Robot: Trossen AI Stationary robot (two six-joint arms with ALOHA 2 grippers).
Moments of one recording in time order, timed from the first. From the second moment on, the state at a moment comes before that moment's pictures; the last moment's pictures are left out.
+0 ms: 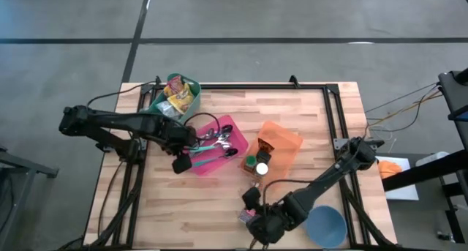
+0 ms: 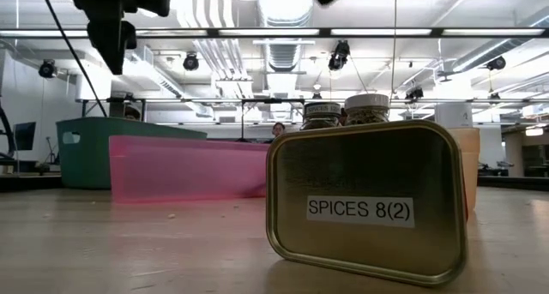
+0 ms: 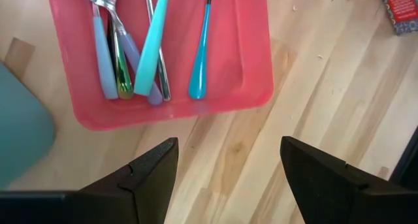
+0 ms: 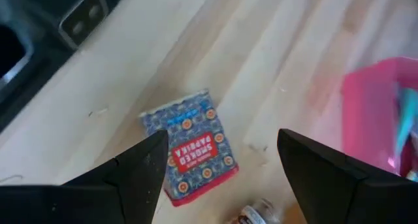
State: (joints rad) left arm -0.10 1.29 1.17 -1.20 0.05 -0.55; right arm 0.64 2.01 1.69 -0.78 0.31 -0.07
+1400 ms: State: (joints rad) left arm -0.10 1.28 1.16 -1.21 0.14 -0.62; right arm 0.51 2.02 1.55 -0.70 0.07 -0.47
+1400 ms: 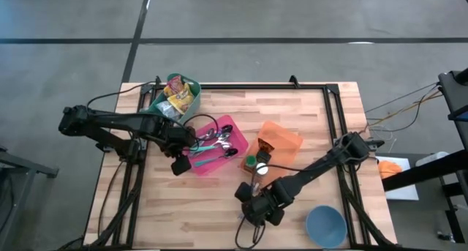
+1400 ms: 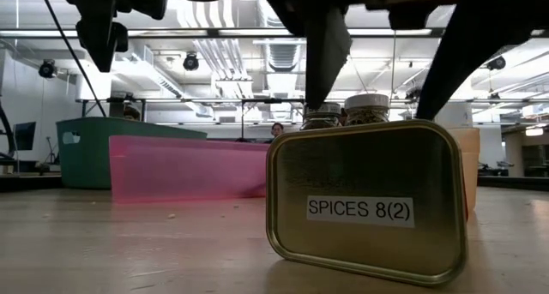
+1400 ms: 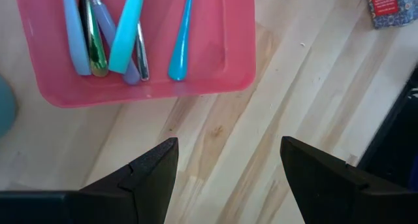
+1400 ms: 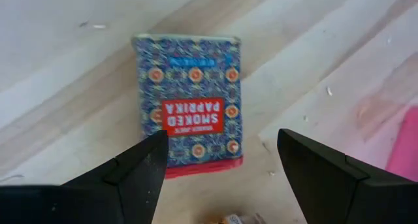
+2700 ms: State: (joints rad) left arm -0.10 1.28 1.16 -1.21 0.18 -0.62; right arm 0.51 2.02 1.60 -0.61 0.08 0.11
